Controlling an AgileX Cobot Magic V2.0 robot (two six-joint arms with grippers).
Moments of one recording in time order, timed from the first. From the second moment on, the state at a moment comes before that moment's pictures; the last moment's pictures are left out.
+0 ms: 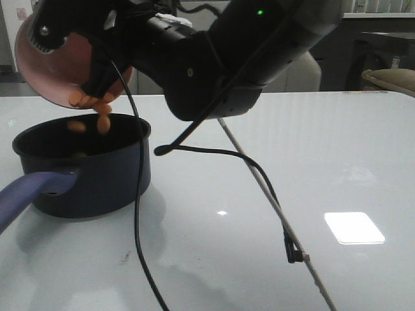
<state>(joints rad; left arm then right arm) -0.24 0.13 -0.37 -0.09 0.40 0.07 0.84 2.11 -1.31 0.18 -1.08 -1.22</state>
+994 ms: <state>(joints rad) -0.24 0.13 -0.37 -0.09 0.40 0.07 0.84 1.87 -1.31 0.68 -0.36 -0.72</state>
